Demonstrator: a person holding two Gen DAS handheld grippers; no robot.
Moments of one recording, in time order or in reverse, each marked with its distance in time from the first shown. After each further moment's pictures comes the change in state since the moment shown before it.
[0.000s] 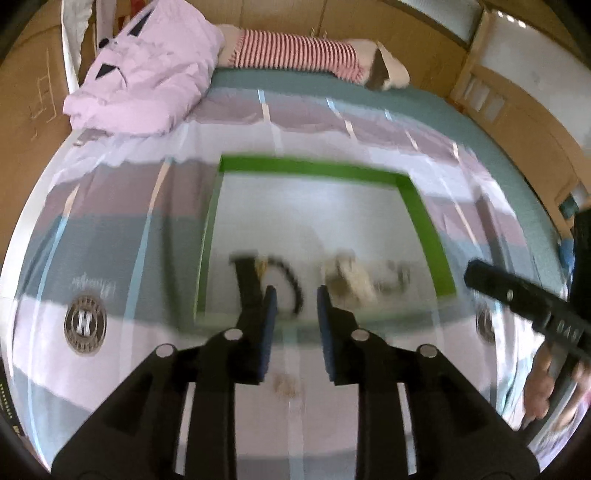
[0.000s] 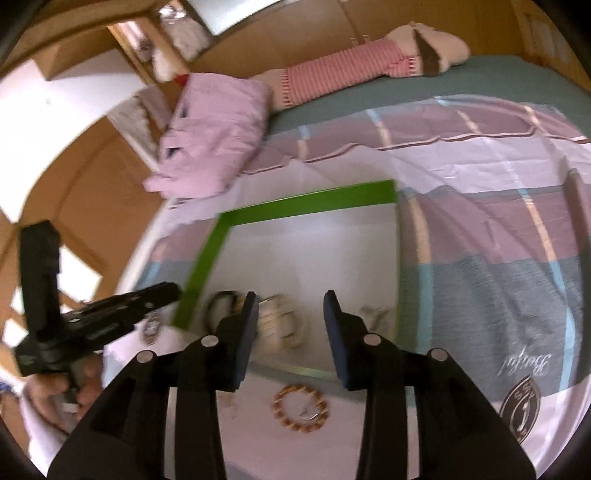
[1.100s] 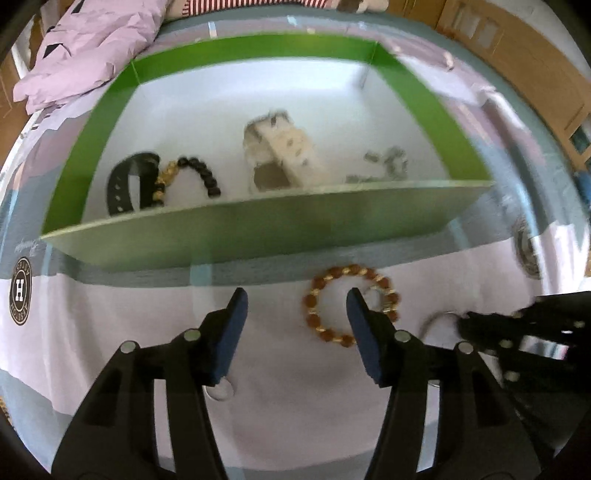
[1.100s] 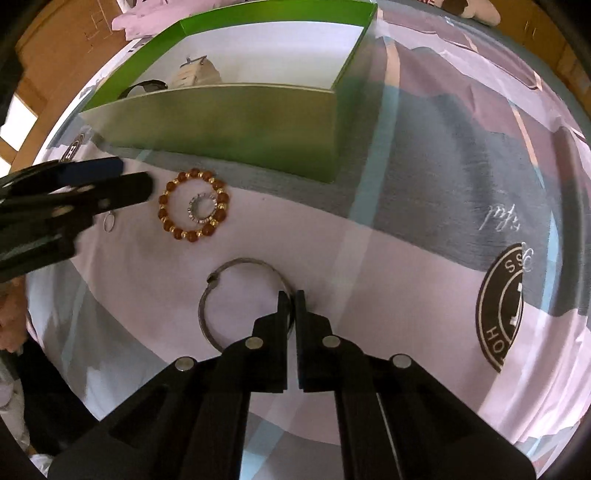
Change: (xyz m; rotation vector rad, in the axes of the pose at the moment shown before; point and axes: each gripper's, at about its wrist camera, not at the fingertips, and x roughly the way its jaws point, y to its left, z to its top) left arm 0.113 -0.063 -0.053 0.108 0.193 0.060; right arm 0.036 -0.033 -0.115 -0.230 0.435 -0.297
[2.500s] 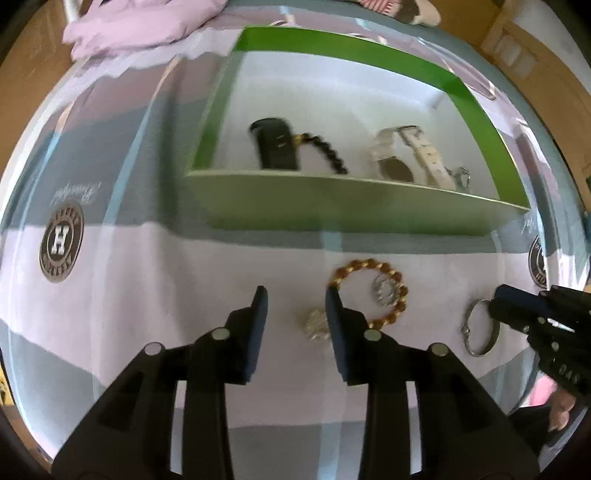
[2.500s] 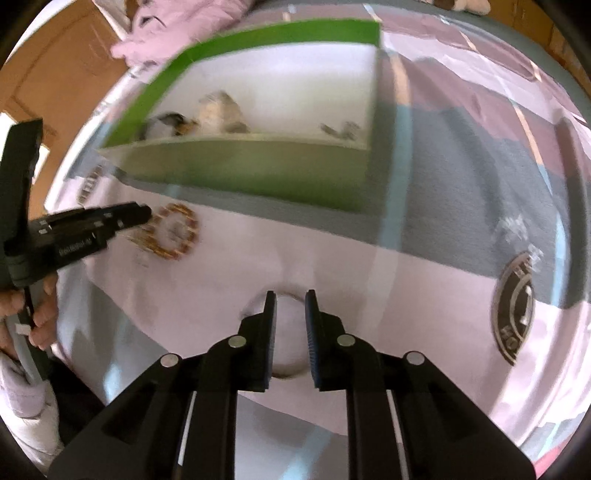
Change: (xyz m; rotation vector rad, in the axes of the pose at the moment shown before) left arm -0.030 0.084 -0.015 -0.178 0.046 -0.019; right arm -0.019 0.016 0.020 0.086 -0.049 0.108
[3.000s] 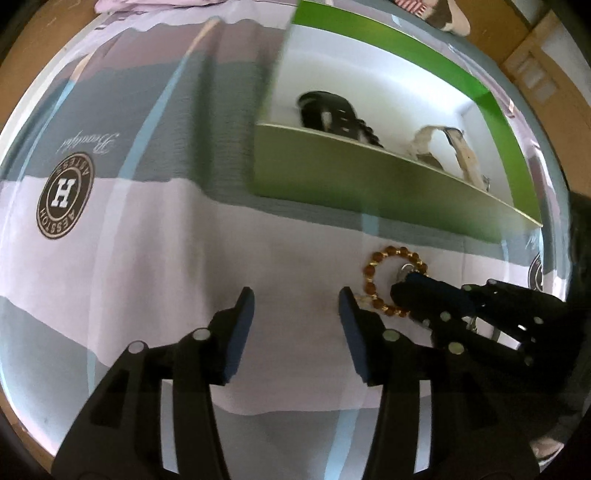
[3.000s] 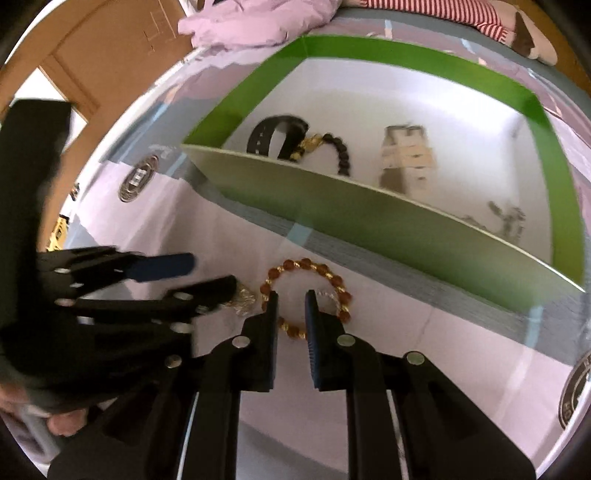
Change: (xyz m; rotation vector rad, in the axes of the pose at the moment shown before) left arm 0.012 0.031 -0.004 -0.105 0.052 -0.026; right arm 0.059 0.104 0.039 -0.161 0.000 0.051
